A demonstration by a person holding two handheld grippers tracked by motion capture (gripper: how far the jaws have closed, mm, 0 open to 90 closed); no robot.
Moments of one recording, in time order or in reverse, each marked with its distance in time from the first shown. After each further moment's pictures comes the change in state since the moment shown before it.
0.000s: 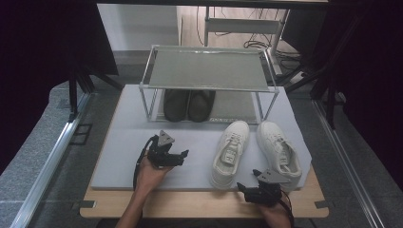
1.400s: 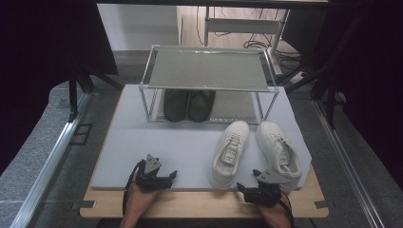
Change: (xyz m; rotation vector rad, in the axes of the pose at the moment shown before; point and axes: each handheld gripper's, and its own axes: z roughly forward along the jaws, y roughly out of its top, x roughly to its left) left arm -0.006 -0.079 -0.016 -0.006 0.058 -0.026; right arm 0.002 0.000 0.000 0.003 -0.010 0.002
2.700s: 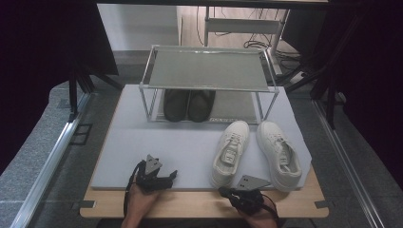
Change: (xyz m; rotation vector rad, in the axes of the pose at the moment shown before) left arm -0.002 0.000 0.000 0.004 0.020 -0.005; right arm 0.069 0.038 -0.002 0.046 0.315 -0.099
